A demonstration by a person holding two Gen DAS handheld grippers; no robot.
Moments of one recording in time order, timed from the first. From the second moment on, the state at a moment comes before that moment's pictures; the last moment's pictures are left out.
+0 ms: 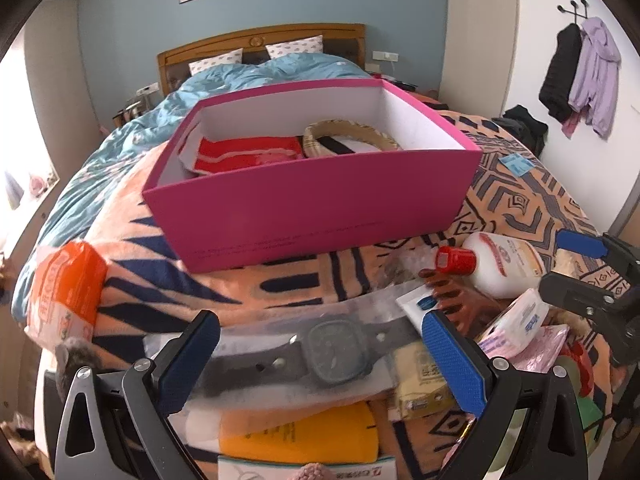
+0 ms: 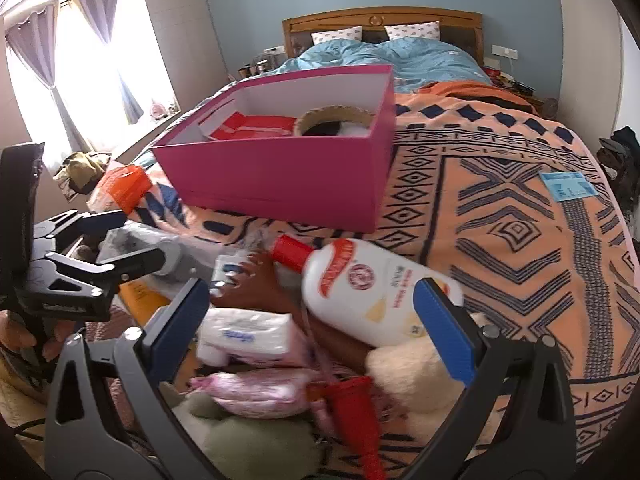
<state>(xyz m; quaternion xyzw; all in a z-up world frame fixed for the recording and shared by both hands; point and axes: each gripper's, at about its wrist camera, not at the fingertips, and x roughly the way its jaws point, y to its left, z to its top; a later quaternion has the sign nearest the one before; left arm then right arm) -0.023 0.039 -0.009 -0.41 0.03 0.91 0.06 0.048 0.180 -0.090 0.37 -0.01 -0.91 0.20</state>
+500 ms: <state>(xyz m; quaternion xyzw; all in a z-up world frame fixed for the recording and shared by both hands) -0.067 0.101 -0.013 -0.44 0.07 0.89 0.13 0.018 0.216 -0.104 0.41 -0.06 -0.88 0.21</state>
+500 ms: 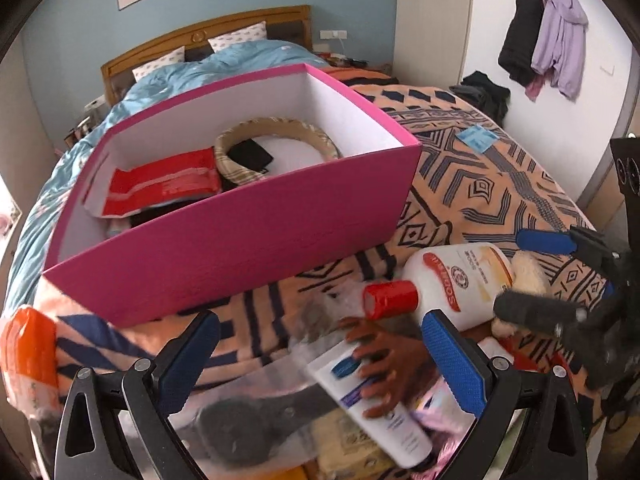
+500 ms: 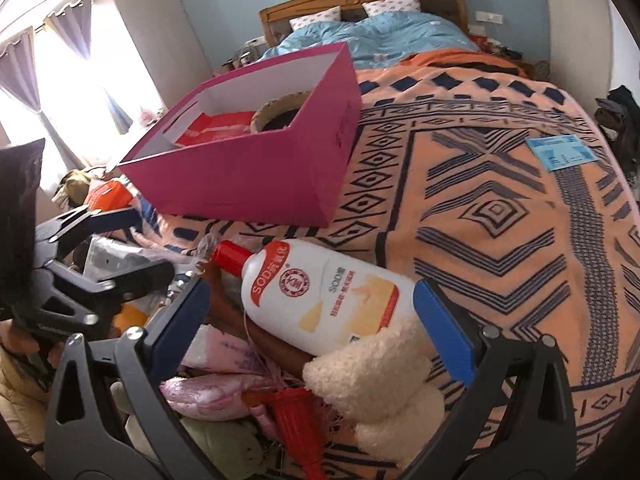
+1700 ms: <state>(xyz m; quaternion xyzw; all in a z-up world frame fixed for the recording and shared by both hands) -0.088 0.136 -0.028 -0.47 0.08 0.85 0.23 -0.010 0.257 -0.144 0.49 -0.13 -0.82 0.24</state>
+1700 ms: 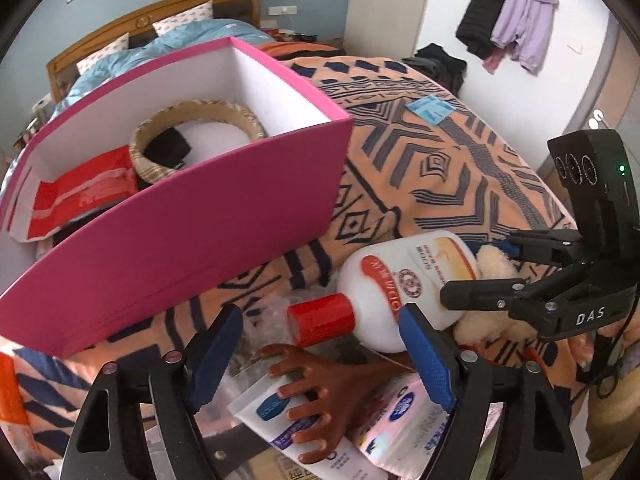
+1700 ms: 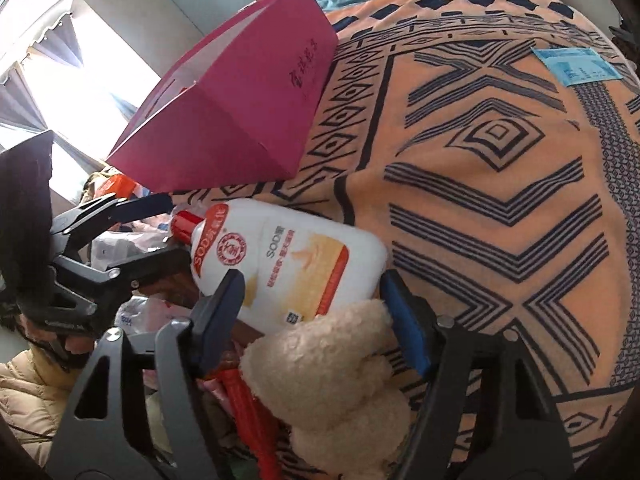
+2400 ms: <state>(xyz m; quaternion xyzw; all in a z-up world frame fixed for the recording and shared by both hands) -0.083 0.145 -0.032 -0.50 0.07 0.83 0.24 -0.003 0.259 -0.145 0.49 -0.13 -0.83 0.25</state>
